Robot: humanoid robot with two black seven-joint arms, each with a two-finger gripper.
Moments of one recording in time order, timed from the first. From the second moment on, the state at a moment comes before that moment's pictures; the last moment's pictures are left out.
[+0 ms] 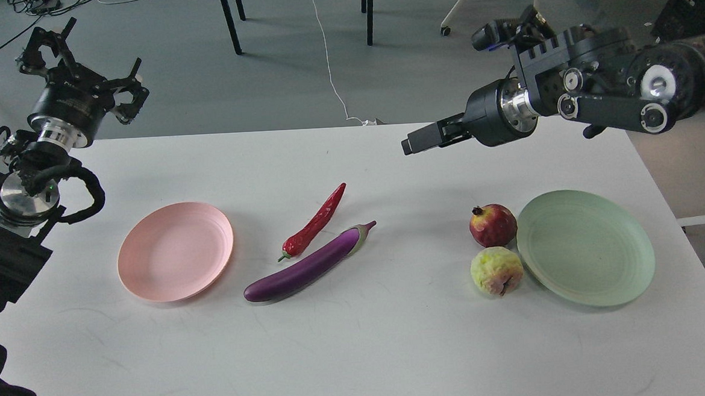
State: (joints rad) left arm -0.80 0.45 -0.80 -0.62 -0.28 -0.47 -0.20; right arm 1.73 -0.29 -0.84 1.02 -0.77 0.32 0.34
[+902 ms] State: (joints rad) left arm -0.80 0.46 -0.79 -0.63 -0.28 -0.49 -0.20; right arm 1.56 -0.21 -1.11 0.95 -0.99 0.17 0.44
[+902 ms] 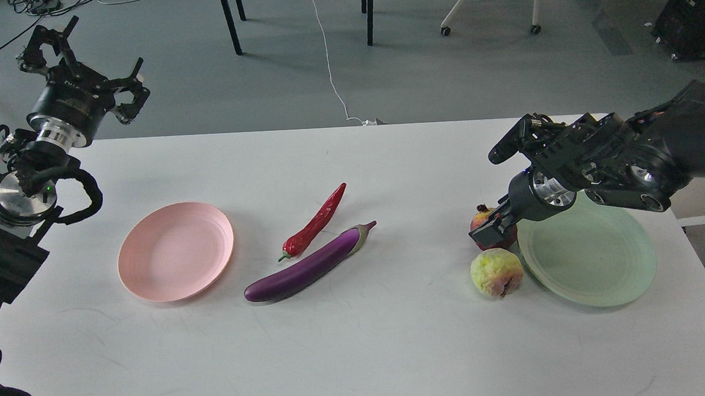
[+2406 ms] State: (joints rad) left arm -0.80 0.52 -0.79 -0.67 -0.28 -0.48 -0.20; right arm 1.47 -0.57 -1.06 0.93 -1.11 0.13 0.40
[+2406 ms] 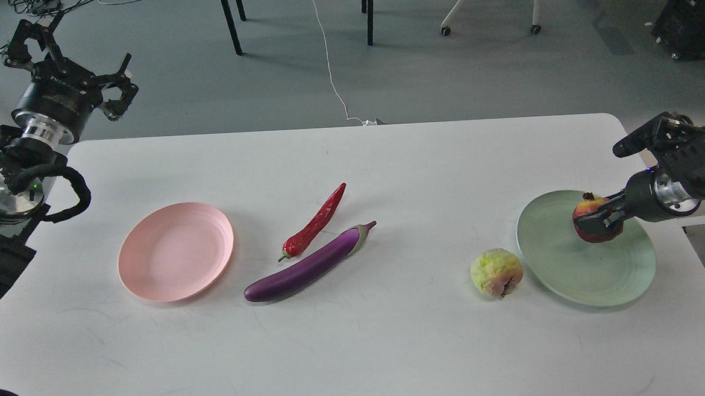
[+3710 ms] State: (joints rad) left arm -0.78 0.55 -0.79 -0.69 -0.28 -0.47 -0.20; right arm 1.61 -0.41 -1.03 1.26 -1.05 0.13 0.43
